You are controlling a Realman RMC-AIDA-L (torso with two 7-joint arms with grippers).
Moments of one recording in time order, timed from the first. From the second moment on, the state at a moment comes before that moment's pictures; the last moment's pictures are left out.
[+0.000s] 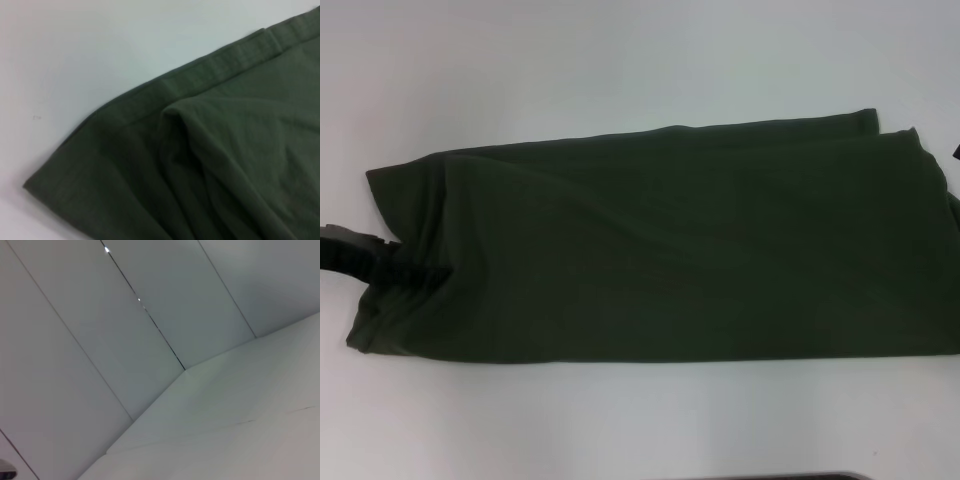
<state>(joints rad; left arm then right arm) -0.57 -2.01 0.62 0.77 2.59 1.55 -1.92 0.32 2.04 0.05 -0.64 -2.19 -1.86 1.48</state>
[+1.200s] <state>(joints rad) -0.57 -2.03 0.63 0.78 2.61 1.53 -1.94 0.31 2.04 0.05 -0.64 -2.19 -1.87 1.47</state>
